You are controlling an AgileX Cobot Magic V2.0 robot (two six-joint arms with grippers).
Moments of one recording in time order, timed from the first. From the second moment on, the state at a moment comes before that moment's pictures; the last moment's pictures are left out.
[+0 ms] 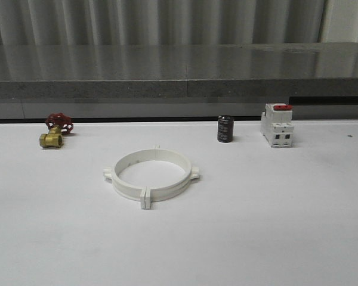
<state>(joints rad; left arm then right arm) 0.03 0.20 -0.45 -0.16 0.73 0.04 0.29 0.68 -0.73 -0.28 0.85 0.47</state>
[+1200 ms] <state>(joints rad) 0.03 0.20 -0.45 -0.16 0.73 0.04 0.09 0.15 -0.18 -0.04 0.28 0.14</state>
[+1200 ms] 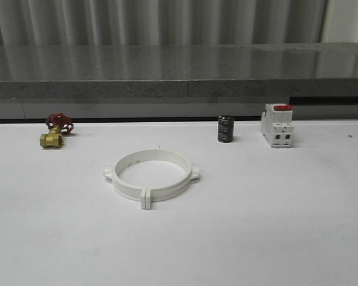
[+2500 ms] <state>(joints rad) 0.03 0.20 -0.45 -0.16 0.73 0.04 0.02 -0.01 0.03 -0.03 0.01 0.13</state>
